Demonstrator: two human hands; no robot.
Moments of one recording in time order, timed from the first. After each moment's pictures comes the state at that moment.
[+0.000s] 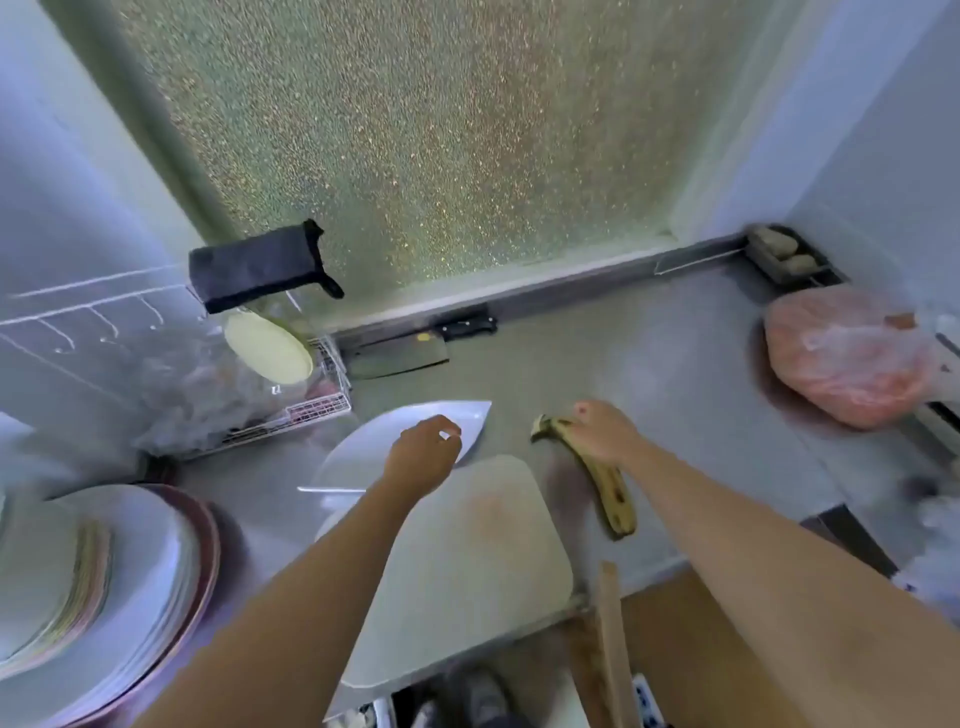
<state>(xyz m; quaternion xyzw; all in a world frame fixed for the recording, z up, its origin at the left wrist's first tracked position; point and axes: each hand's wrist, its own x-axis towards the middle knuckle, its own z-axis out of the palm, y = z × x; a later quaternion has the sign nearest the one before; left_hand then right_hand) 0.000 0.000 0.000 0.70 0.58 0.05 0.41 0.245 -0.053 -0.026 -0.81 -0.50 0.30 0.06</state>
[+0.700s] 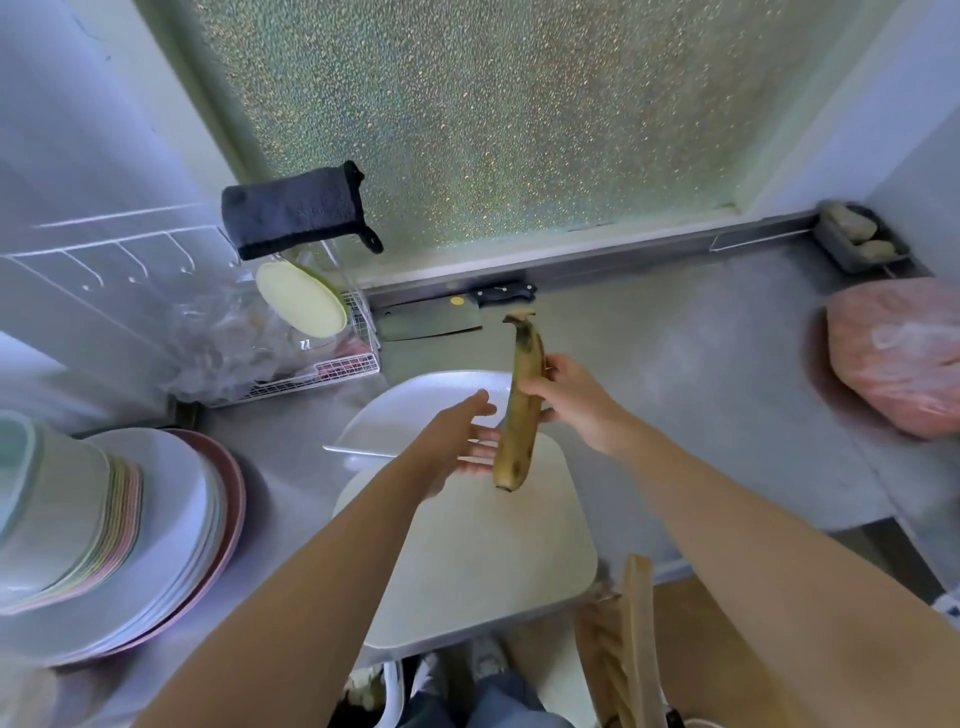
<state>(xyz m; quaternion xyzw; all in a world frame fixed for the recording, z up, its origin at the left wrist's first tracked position) -0.011 -0.007 0.008 0.41 0.53 0.11 0.73 0.171 -0.018 -0.001 -0.67 -0.34 0.56 0.36</state>
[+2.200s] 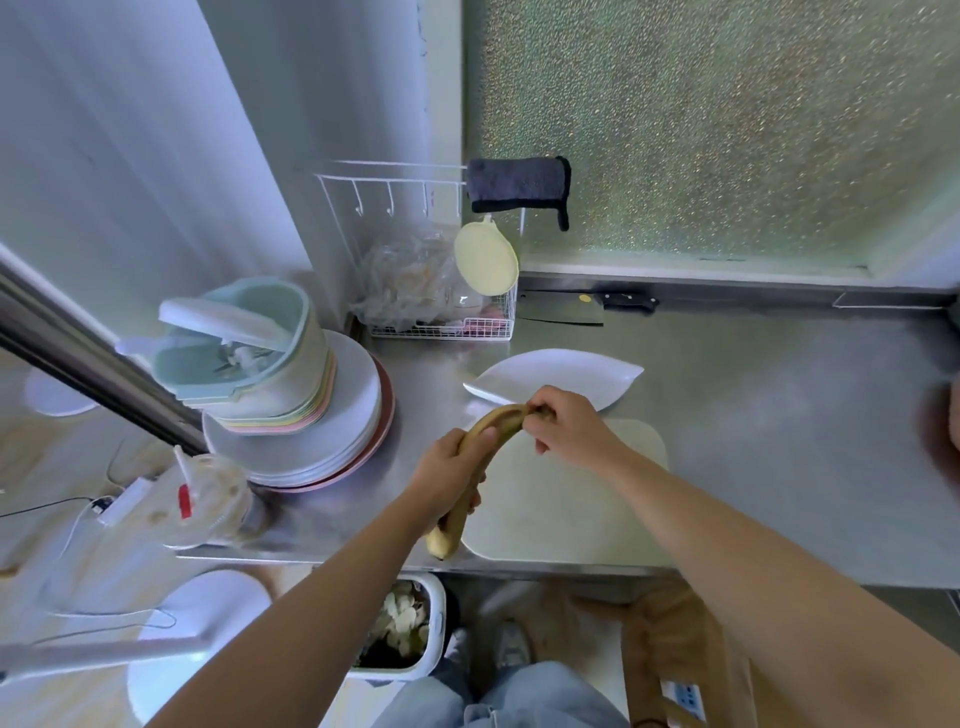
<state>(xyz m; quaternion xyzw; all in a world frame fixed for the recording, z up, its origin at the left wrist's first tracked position) -0.177 -0.117 0.008 0.45 0.60 0.25 0.61 0.007 -0.077 0.023 -0.63 -0.61 0.43 0.22</state>
